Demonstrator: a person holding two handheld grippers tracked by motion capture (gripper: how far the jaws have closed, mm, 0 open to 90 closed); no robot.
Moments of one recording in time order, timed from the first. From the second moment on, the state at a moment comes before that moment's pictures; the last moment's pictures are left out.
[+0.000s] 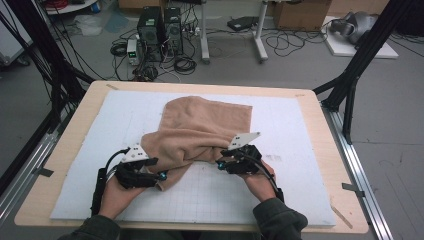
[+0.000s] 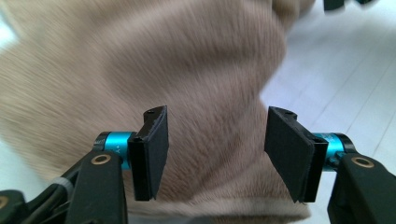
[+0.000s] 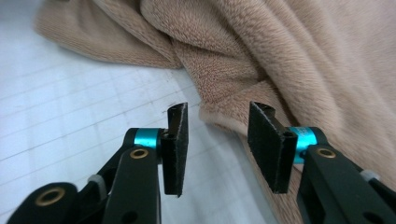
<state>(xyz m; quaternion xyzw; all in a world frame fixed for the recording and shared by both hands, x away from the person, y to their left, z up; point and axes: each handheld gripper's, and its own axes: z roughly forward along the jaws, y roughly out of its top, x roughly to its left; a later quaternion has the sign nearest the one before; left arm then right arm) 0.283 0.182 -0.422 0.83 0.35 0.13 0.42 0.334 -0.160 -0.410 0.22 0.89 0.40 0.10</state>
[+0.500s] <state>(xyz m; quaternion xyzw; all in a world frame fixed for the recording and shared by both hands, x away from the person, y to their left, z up) 0.290 0.177 -0.426 0.84 0.34 0.14 0.39 0.347 -0.152 -0.421 0.22 0.90 0.37 0.10</state>
